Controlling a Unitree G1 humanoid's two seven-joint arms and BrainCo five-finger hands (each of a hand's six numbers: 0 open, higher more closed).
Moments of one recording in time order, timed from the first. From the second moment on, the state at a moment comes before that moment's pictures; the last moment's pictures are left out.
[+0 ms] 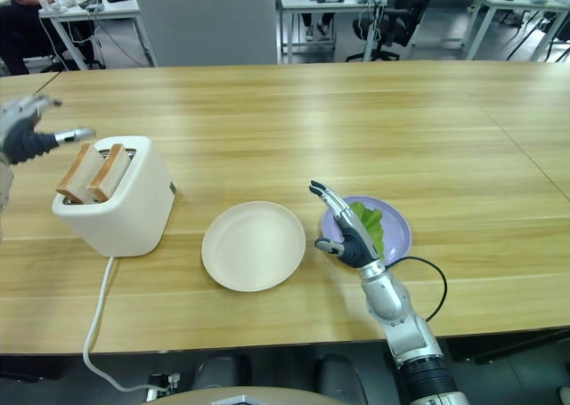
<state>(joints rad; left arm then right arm) -0.39 1.10 -0.07 0.25 0.69 0.24 -0.28 -0.01 -0.29 0.14 0.13 -0.38 -0.67 -0.06</state>
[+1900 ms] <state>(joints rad) -0.40 0.73 0.17 -0.30 0.12 0.13 -0.27 -0.22 -0.76 0.20 0.58 -0.97 -0.45 -0.43</state>
